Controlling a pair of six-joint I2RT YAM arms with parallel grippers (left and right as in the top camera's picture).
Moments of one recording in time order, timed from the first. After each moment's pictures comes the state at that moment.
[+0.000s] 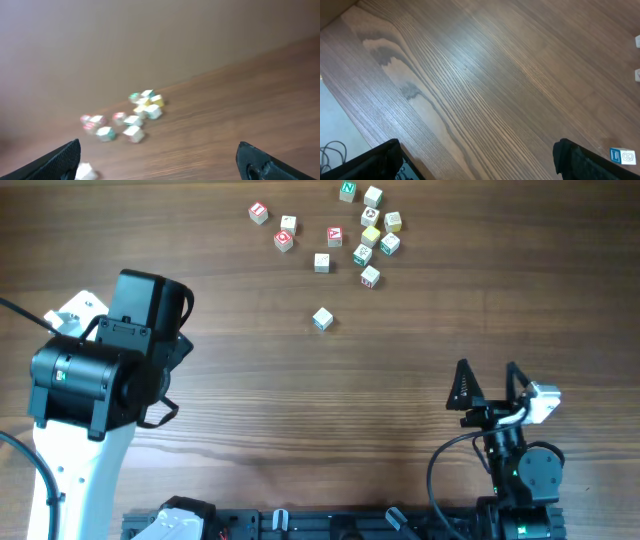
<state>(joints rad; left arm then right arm) -0.25 1.25 1.64 -1.65 -0.55 -0.99 0.05 0.01 0.01 0.00 -0.05 0.44</state>
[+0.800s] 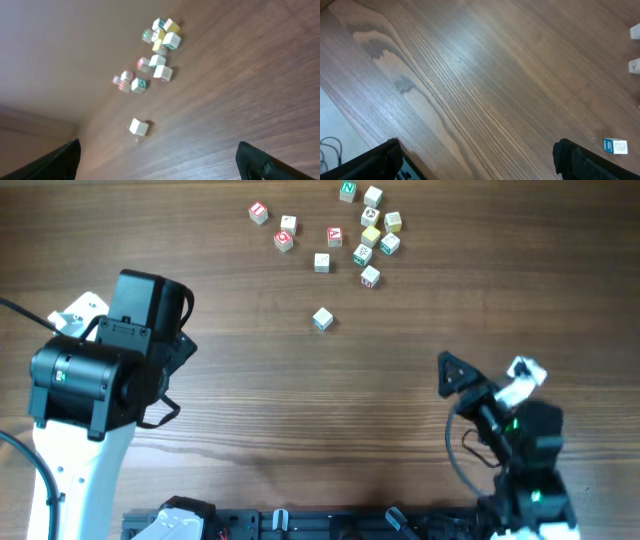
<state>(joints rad) -0.25 1.25 1.64 -1.65 -0.51 -0.99 0.05 0.50 0.27 -0.16 -0.26 0.82</state>
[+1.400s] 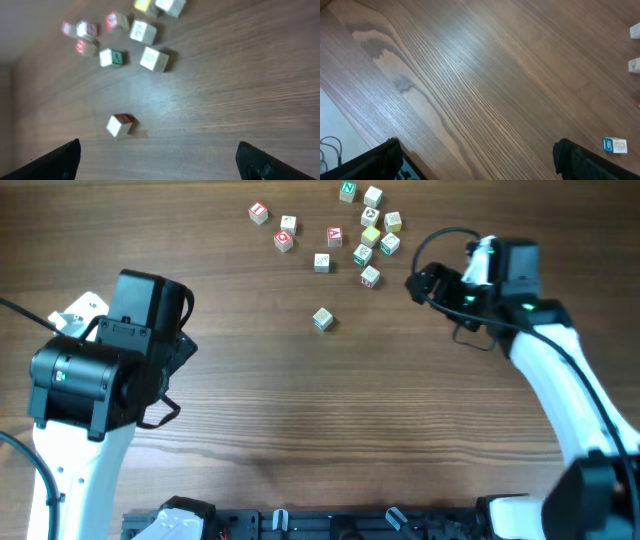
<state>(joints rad) -0.25 1.25 1.64 -1.65 -0.50 -0.99 0.09 1.55 1.11 -0.46 -0.37 0.54</state>
